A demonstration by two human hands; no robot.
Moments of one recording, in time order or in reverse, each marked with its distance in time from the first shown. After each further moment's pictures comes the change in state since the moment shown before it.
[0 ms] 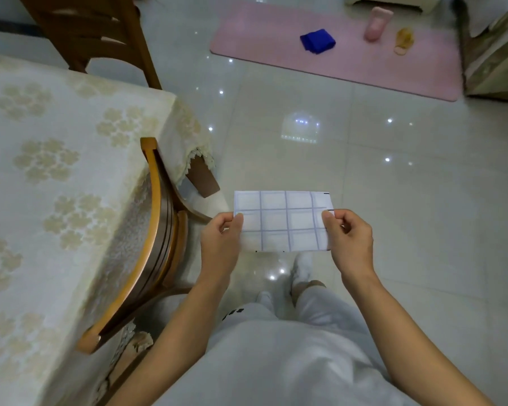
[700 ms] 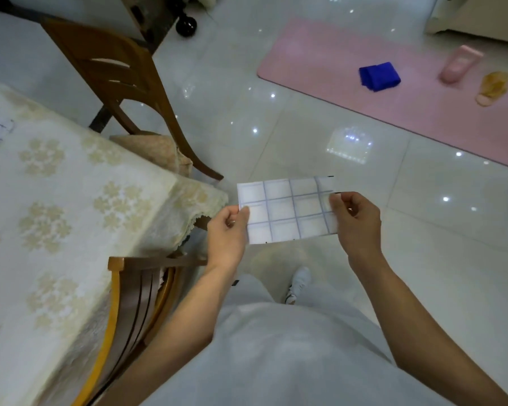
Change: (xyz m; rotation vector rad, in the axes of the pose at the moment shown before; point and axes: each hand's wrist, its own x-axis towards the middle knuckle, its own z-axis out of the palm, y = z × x) left_hand 0.243 0.181 0.136 -0.079 0.221 -0.036; right_hand 0.359 -0.154 0.058 -0.007 -0.220 -0.114
